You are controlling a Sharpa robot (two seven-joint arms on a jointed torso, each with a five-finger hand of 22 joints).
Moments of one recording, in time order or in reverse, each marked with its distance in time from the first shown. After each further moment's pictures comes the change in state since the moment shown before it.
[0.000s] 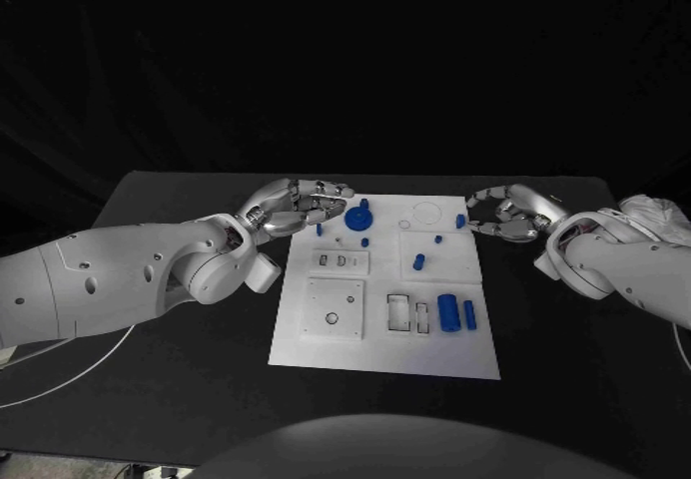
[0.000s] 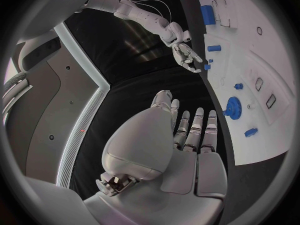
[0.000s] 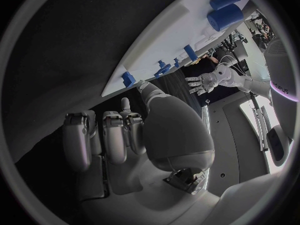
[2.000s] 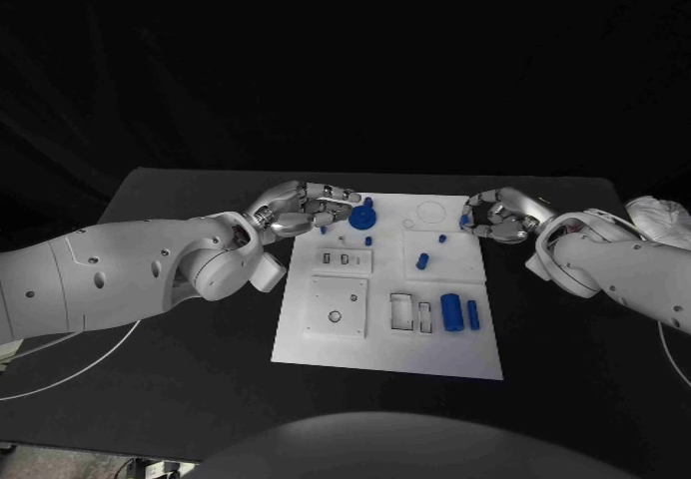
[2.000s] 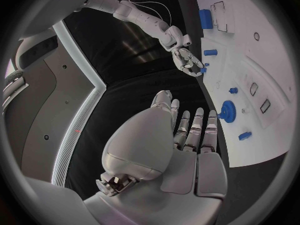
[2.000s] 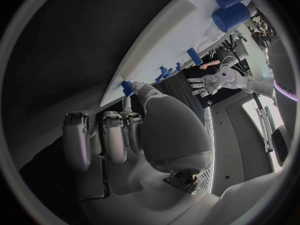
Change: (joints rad) left arm 0.000 0.006 0.000 -0.002 -0.001 0.019 -0.053; left_hand 0.000 0.000 0.003 0.003 0.000 0.000 0.000 0.000 0.000 0.004 0.004 0.000 0.000 -0.004 -0.004 0.000 -0.001 0.000 0.000 0.000 0.000 -0.001; right arm -0.011 0.066 0.000 -0.055 -0.002 0.036 -0.032; right_hand 0.050 0.010 0.030 -0.041 0.135 0.023 -0.001 0.109 0.195 0.000 0.000 0.000 0.000 0.000 0.000 0.000 0.000 0.000 0.000 0.000 -0.004 -0.001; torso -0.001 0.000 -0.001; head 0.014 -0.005
